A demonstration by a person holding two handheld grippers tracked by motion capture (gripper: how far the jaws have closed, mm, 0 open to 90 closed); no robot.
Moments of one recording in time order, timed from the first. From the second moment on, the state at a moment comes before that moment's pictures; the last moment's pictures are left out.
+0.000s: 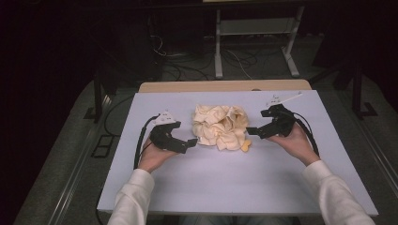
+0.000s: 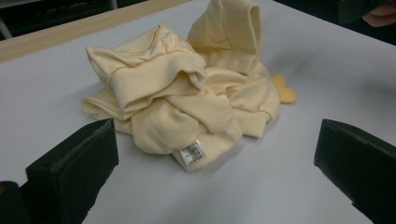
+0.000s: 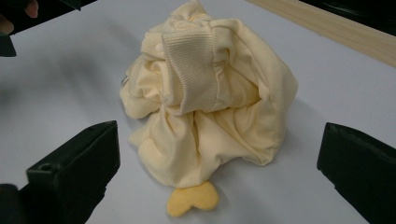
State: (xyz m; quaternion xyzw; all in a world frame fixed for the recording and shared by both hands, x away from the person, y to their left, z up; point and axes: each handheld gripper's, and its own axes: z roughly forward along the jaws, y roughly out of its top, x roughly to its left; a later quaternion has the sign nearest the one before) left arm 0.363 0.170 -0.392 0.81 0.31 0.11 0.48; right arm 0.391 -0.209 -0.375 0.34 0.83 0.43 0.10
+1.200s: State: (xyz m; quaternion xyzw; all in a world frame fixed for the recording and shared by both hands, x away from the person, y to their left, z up) left arm 0.414 0.153 -0.437 0.80 0.35 0.06 0.48; right arm 0.424 -0.192 -0.425 0.36 0.83 0.43 0.06
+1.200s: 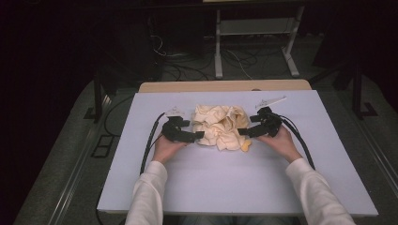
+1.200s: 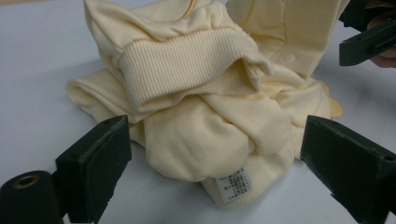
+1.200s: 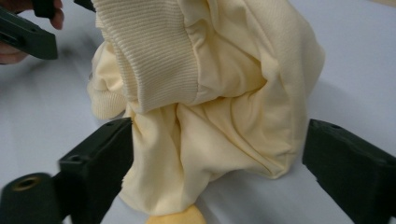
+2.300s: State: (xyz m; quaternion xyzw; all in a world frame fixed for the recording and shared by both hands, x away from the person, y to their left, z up) left arm 0.418 0.139 -0.434 0.81 0.37 0.07 0.45; right arm 0.424 -0.191 -0.429 0.36 0.83 0.43 0.03
